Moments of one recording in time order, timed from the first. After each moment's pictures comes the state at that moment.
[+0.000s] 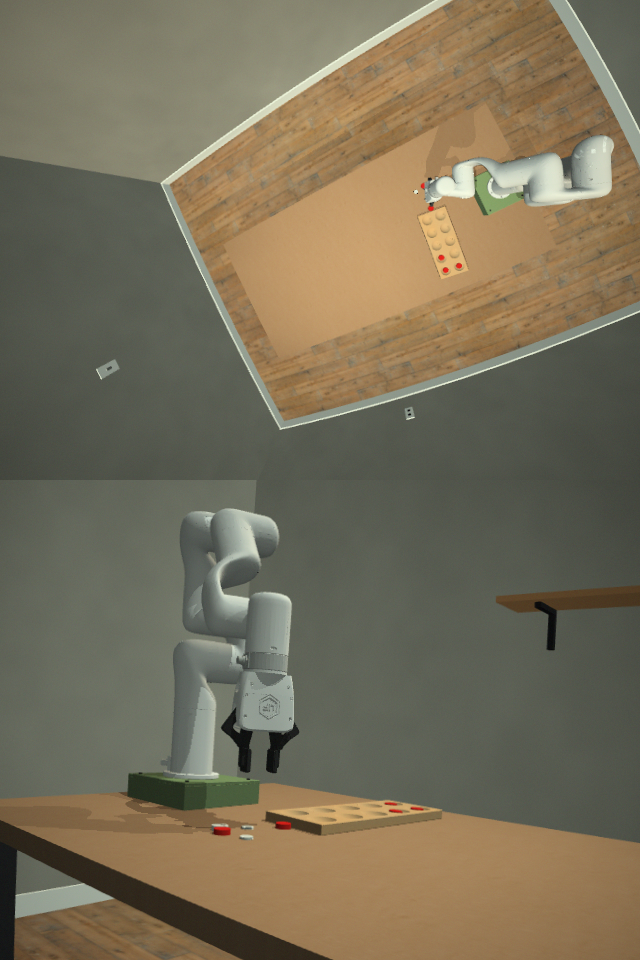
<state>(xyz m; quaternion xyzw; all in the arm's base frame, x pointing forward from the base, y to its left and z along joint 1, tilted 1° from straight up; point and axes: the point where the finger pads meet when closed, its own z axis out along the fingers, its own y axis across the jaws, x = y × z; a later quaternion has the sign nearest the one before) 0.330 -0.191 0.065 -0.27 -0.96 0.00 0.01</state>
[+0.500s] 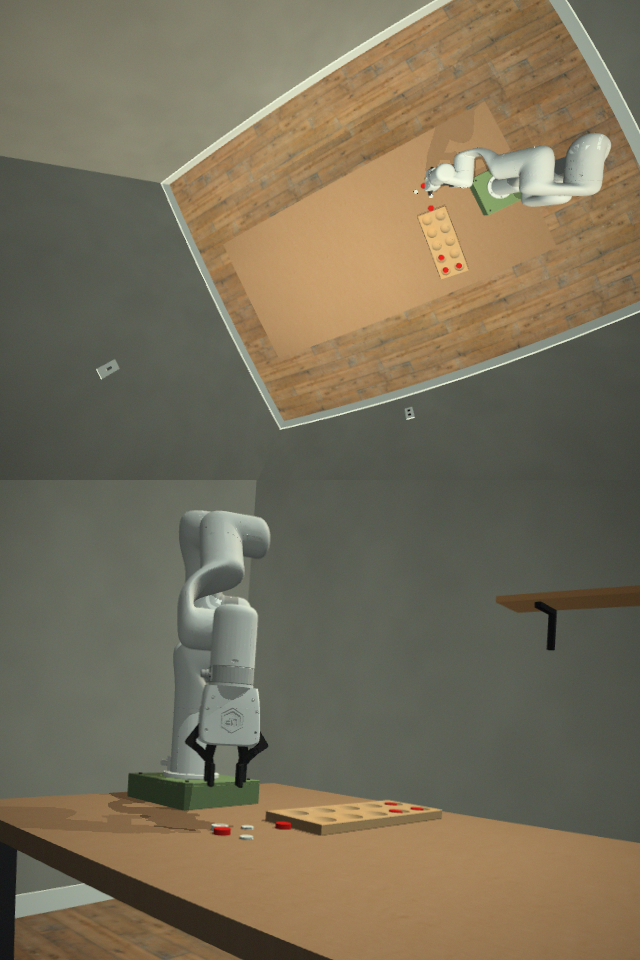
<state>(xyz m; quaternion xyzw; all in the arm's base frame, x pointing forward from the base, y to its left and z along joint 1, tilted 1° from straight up) 0.291 -0.232 0.039 -0.34 -0.94 0.00 0.01</state>
